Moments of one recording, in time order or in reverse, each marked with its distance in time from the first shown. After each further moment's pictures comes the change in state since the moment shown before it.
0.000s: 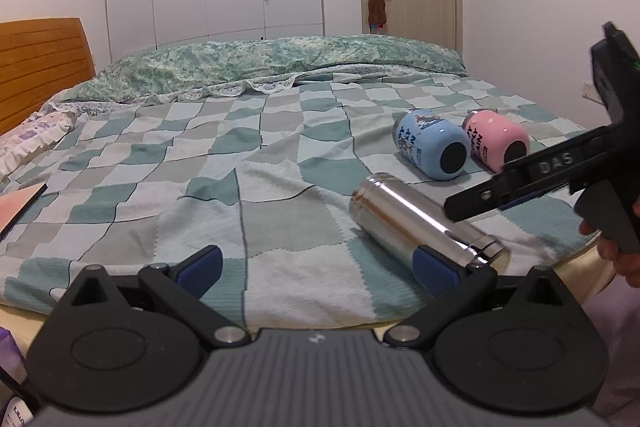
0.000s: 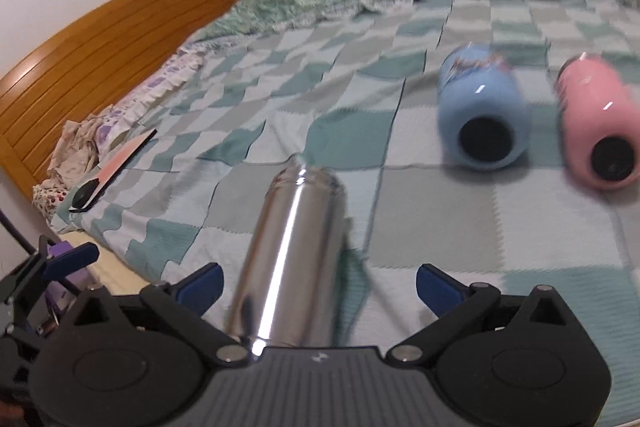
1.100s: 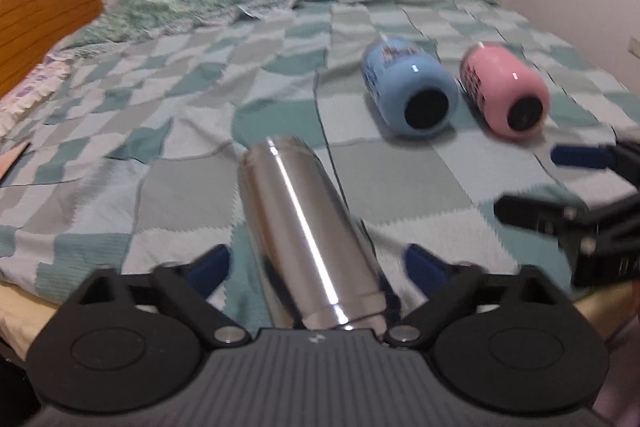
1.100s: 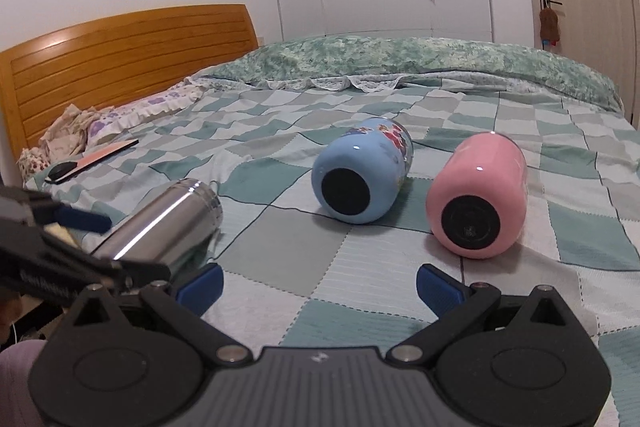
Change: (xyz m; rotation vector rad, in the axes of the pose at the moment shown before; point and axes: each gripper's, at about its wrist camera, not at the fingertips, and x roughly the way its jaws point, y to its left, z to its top) left arm 0.095 -0.107 0.030 -0.030 0.279 0.102; right arm -0.044 -0.101 -0.030 -0.239 -0.222 -0.060
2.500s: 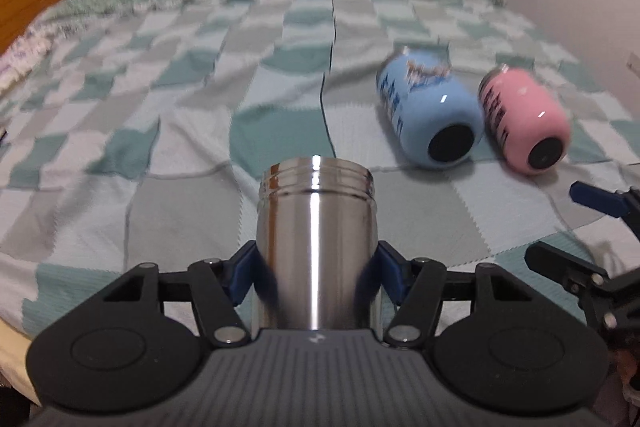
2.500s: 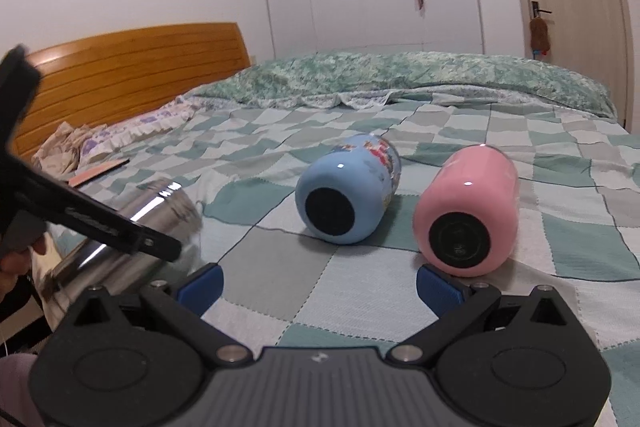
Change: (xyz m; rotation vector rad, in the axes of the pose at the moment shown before) left arm 0.021 0.029 0.048 -0.062 0.046 -0.061; right arm 0.004 -0.006 -0.001 0.021 -0.073 -0.026
